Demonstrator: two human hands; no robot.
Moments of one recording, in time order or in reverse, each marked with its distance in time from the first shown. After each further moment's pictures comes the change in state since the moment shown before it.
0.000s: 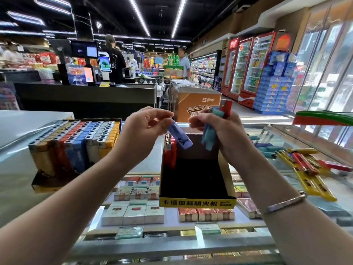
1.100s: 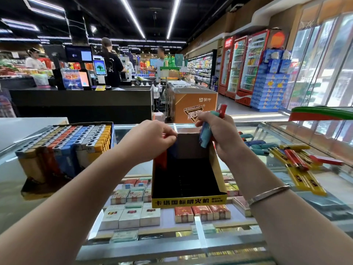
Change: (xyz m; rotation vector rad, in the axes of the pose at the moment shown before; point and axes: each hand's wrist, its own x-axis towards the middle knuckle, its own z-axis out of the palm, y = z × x) left_hand 0.017 0.002 0.017 0.586 -0.415 -0.045; right_hand 0.012 0.009 -0.011 -0.041 0.286 0.169
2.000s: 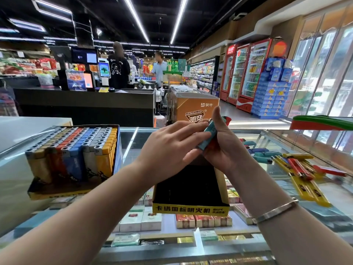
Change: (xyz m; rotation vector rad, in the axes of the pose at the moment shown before) left_hand -0.009 0.016 0.021 0.257 0.499 0.646; right_hand -0.017 -0.004 0.009 0.693 -0.351 0.303
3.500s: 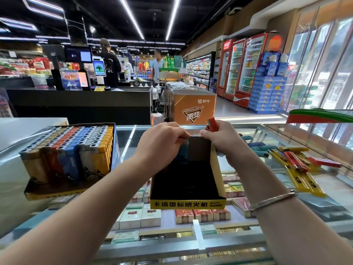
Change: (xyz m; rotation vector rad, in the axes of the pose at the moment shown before) left_hand 0.004 -0.005 0.006 -0.155 -0.164 -0.482; right_hand 0.000 -0.013 -0.019 -1.293 0.384 -0.183
